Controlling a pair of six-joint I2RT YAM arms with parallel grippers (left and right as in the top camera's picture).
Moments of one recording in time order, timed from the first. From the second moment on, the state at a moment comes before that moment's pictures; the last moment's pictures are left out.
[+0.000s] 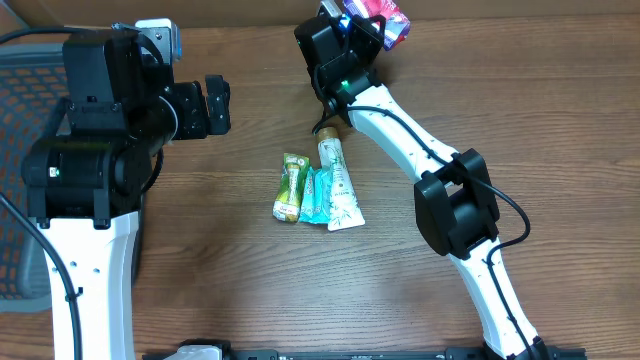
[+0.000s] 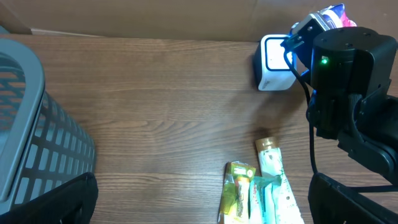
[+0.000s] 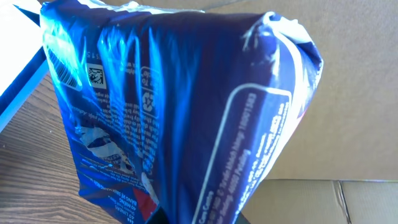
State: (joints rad) left arm -0.04 1.39 1.85 -1.18 0.02 -0.10; right arm 0.58 2.49 2.22 -0.29 1.10 -0.81
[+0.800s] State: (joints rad) left arm -0.04 1.39 1.85 -1.18 0.02 -0.10; right arm 0.67 2.41 2.22 -0.91 1.18 -0.35
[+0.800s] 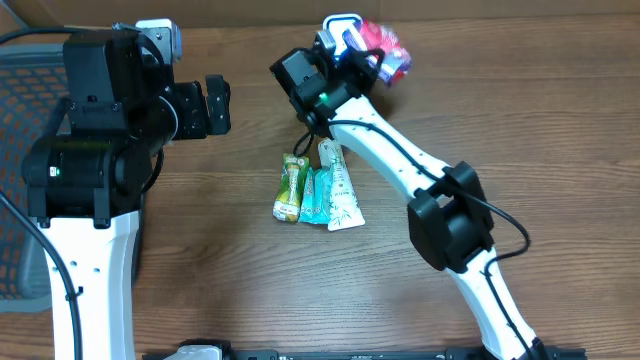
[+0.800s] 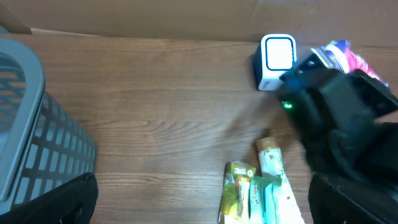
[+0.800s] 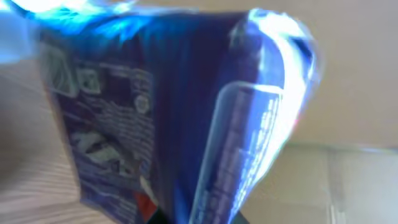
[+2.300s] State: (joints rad) left arm -0.04 1.40 1.85 -1.18 0.02 -0.10; right arm -0.38 1.89 1.50 -1.23 -0.23 0.21
